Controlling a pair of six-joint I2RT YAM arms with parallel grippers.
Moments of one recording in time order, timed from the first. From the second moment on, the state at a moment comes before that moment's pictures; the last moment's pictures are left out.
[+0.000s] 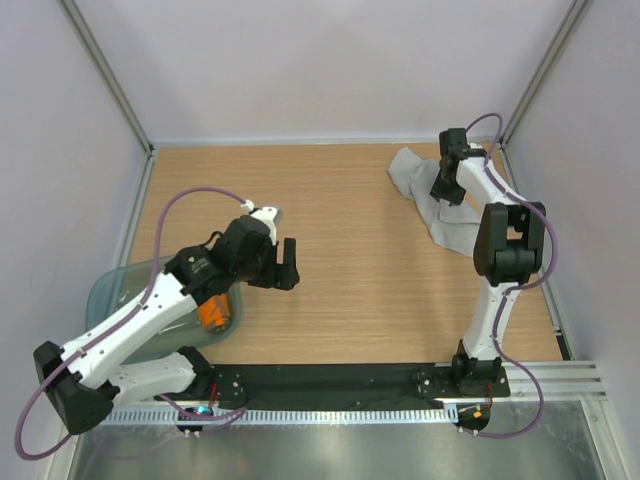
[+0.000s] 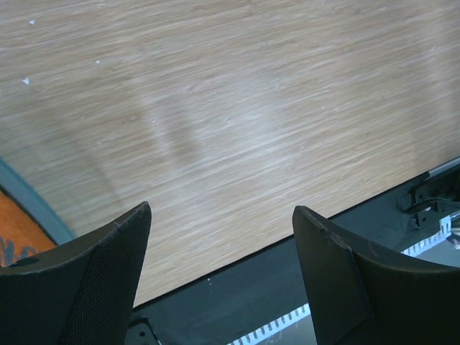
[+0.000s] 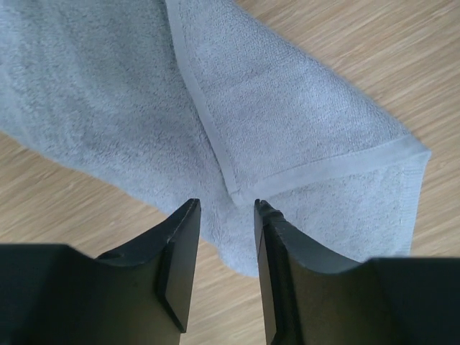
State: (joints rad) left arm -0.78 1.05 1.04 -0.80 -0.08 -0.54; right arm 0.03 2.00 1.64 -0.72 0.30 0.46
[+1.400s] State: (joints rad) left arm -0.61 1.07 0.94 -0.69 0.15 -0.45; right arm 0.03 2.09 1.58 -0.73 0.33 0.45
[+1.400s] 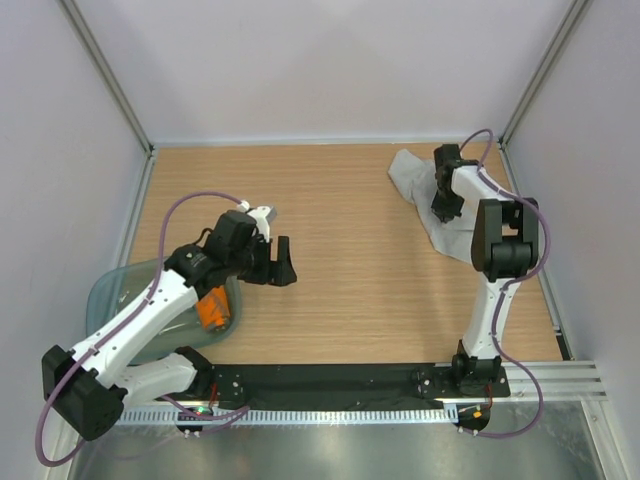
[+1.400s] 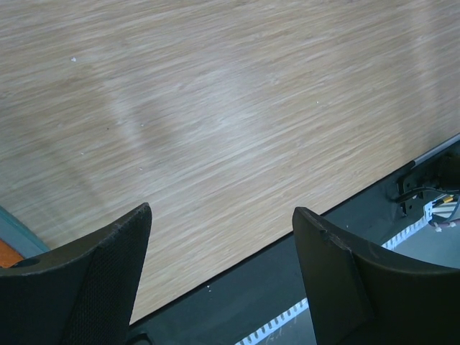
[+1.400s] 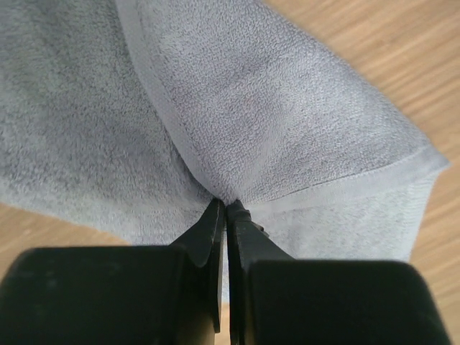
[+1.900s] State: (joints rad) left arm -0.60 1.00 0.93 -0.70 0.14 -0.55; right arm 0.44 1.68 1.46 -0.82 0.32 0.48
